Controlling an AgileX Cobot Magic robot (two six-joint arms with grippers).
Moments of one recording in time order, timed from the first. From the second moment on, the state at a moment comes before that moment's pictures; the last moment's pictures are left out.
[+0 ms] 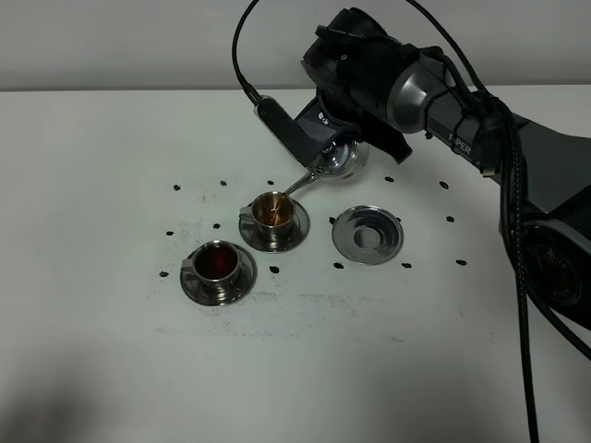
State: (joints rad) left arm -0.02 0.00 -0.46 -0.01 1.05 -0.03; right arm 0.63 2.35 -2.11 -0.52 1.05 -1.44
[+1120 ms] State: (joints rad) left arm -0.02 0.00 -0.46 -0.01 1.05 -0.03; right arm 0.66 2.35 -2.11 -0.59 1.05 -1.43
